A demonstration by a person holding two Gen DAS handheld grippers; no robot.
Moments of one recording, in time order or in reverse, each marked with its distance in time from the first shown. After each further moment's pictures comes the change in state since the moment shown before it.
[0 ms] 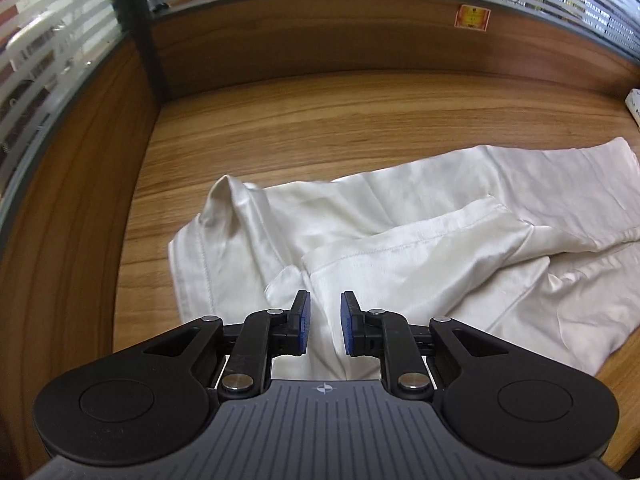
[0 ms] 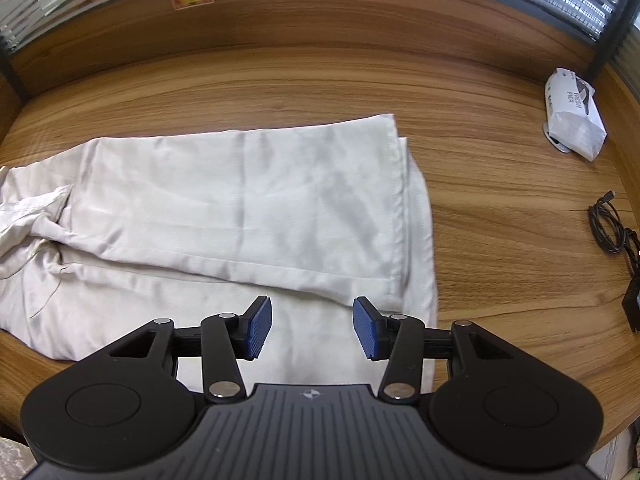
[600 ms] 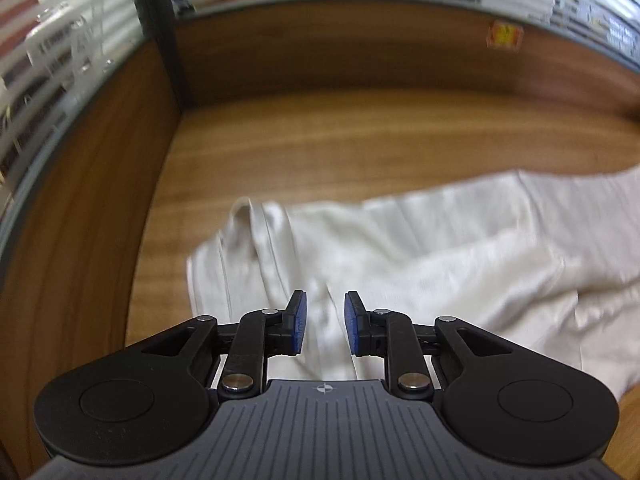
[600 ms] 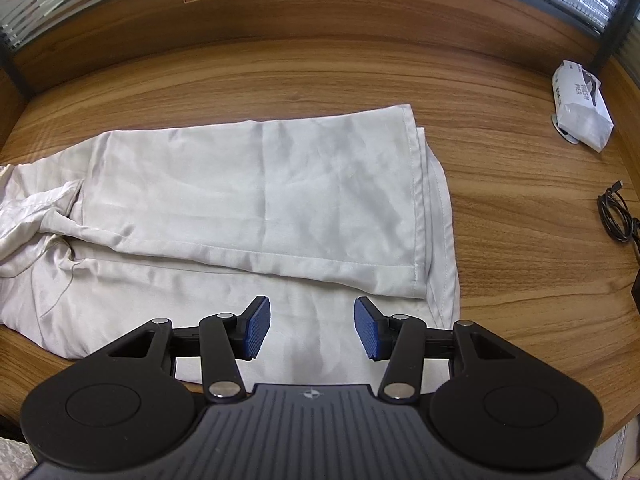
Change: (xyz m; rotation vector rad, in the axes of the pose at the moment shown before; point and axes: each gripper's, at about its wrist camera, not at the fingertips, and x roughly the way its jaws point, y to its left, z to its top) left arm 0.006 0.017 0.023 -0.065 -0.071 0.062; right arm 0.000 0.014 -0.002 0.007 0.009 0.010
